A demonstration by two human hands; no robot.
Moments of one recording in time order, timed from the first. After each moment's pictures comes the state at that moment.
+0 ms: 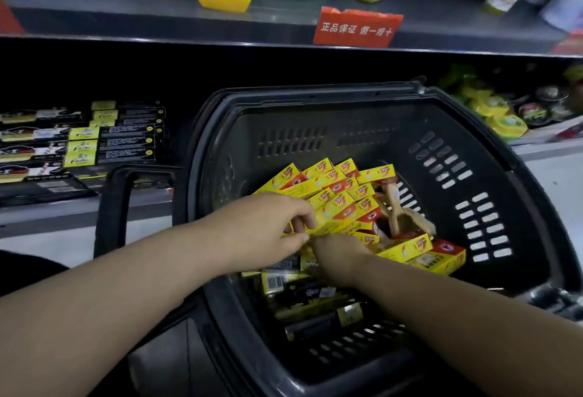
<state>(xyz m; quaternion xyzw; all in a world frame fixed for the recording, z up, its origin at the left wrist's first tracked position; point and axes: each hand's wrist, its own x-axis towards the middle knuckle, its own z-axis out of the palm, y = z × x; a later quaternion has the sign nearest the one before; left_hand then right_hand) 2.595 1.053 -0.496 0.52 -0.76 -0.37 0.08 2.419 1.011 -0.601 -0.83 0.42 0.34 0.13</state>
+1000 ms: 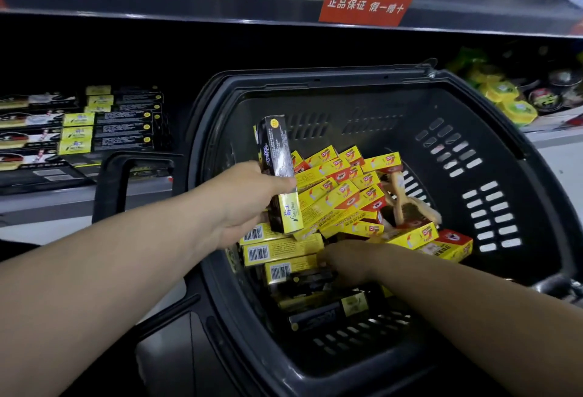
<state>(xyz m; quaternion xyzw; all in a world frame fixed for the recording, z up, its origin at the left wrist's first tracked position) 2.596 1.038 -0.503 0.61 -0.25 -0.67 0.33 2.401 1.007 -0.611 -0.81 0.30 0.44 0.24</state>
